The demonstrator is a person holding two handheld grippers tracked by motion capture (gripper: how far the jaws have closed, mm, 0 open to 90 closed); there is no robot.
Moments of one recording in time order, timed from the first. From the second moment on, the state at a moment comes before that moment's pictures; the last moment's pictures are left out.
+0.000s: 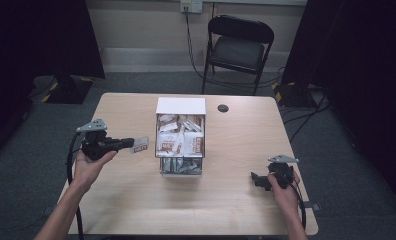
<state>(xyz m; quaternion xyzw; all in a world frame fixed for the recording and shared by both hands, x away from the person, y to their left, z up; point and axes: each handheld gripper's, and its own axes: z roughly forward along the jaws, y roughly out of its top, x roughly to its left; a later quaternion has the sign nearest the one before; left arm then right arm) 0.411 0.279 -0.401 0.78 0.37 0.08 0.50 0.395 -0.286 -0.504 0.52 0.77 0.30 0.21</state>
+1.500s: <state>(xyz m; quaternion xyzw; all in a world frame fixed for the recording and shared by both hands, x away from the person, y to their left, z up) 0.440 0.261 -0.484 0.80 0.43 0.06 0.42 0.395 -0.286 -0.504 0.52 0.77 0.30 0.21</state>
